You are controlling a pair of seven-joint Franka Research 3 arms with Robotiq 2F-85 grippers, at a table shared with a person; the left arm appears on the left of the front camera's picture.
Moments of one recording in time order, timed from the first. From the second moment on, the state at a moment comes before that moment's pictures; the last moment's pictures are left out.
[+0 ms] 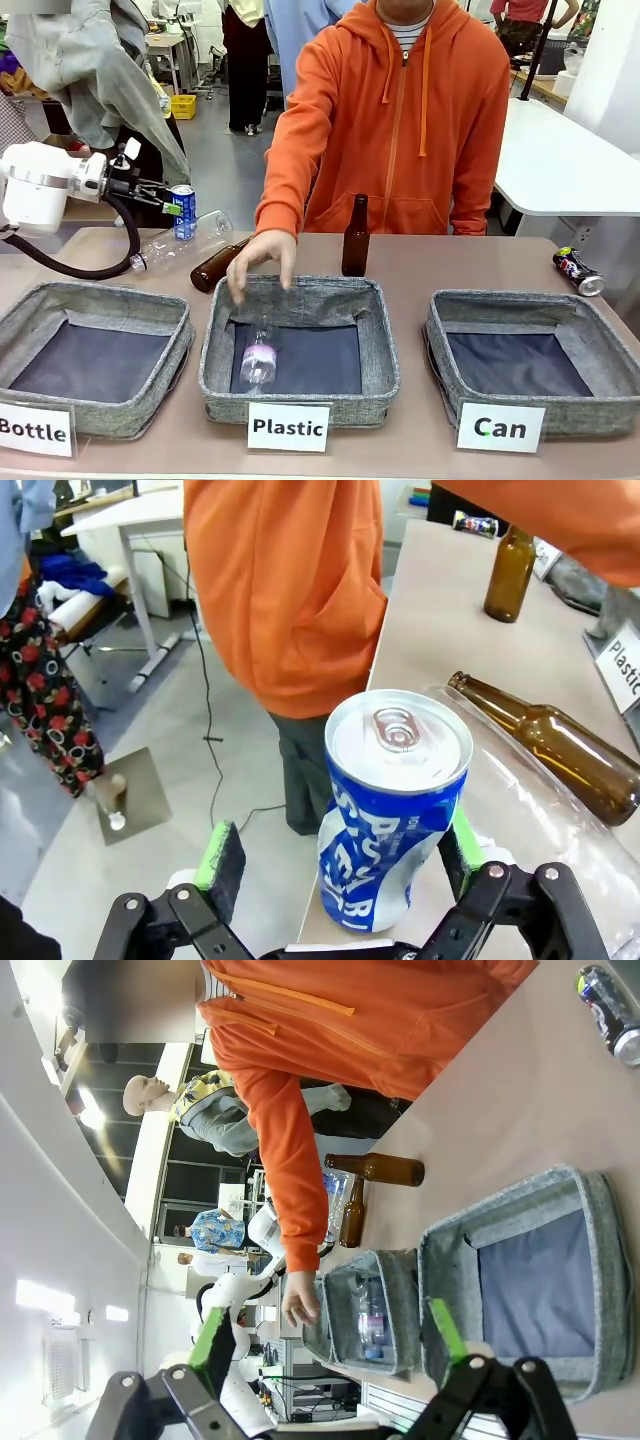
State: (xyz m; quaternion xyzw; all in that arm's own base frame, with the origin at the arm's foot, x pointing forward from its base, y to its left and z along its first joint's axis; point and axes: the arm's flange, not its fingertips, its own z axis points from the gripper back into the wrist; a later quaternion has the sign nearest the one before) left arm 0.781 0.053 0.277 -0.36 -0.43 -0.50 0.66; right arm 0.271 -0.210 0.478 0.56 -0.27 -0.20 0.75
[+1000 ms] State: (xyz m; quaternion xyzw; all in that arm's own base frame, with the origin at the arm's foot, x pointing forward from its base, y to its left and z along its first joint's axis) left arm 0.780 0.050 0.299 -0.38 -0.43 -0.52 0.63; right arm 0.271 -0.210 0.478 0.56 -0.27 -0.20 0.75
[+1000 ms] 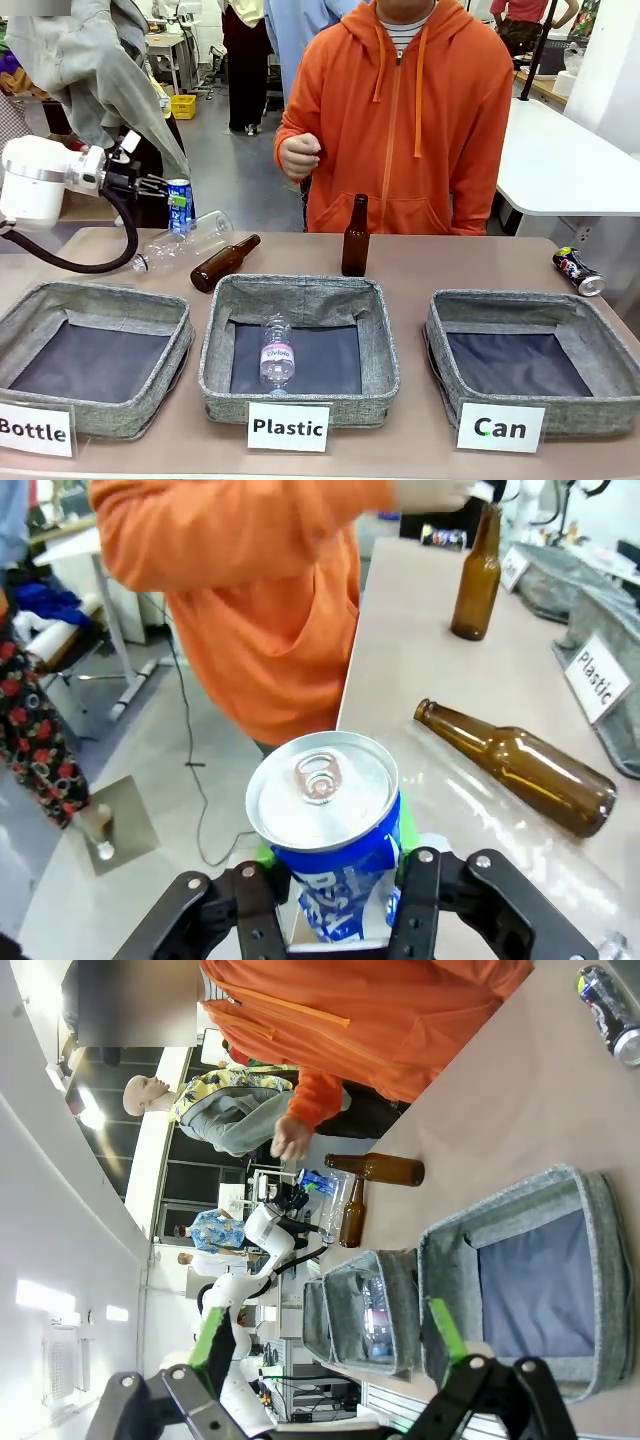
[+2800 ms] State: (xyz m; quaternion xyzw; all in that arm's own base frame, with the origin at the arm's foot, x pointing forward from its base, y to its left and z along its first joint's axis) left arm 0.386 0.071 0.474 -0.32 -0.36 -0.67 0.57; right arm 0.271 -0.210 0.478 0.56 -0.27 -0.20 0.75
